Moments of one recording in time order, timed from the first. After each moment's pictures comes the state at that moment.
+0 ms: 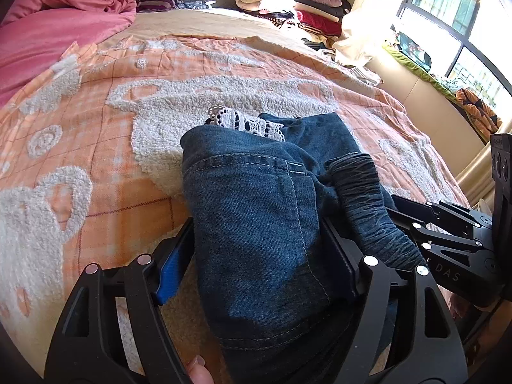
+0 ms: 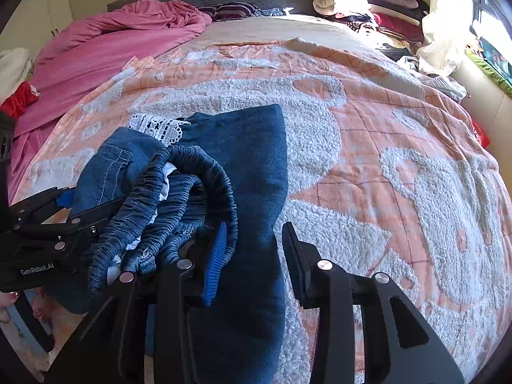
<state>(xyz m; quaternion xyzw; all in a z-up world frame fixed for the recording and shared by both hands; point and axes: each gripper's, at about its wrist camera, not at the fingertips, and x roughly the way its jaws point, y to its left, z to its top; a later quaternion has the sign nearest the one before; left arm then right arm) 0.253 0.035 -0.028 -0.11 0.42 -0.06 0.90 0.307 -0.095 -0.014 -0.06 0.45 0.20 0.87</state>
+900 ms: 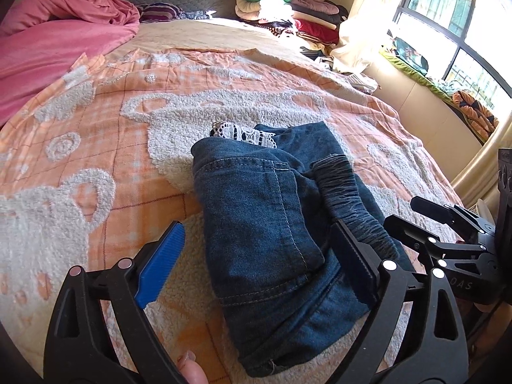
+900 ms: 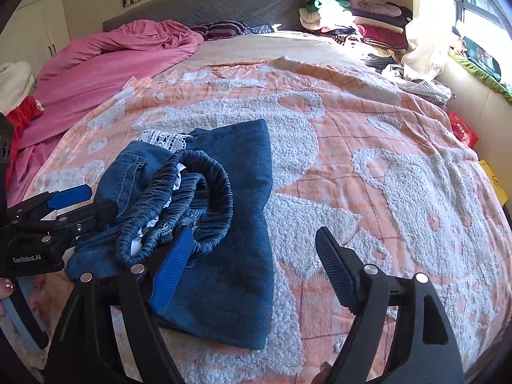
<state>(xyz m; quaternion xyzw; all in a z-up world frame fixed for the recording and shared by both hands) 0.222 0.037 0.001 -0.10 0.40 -0.06 0.91 0.269 -0.116 0.012 -0.04 0.41 0.19 0.89</state>
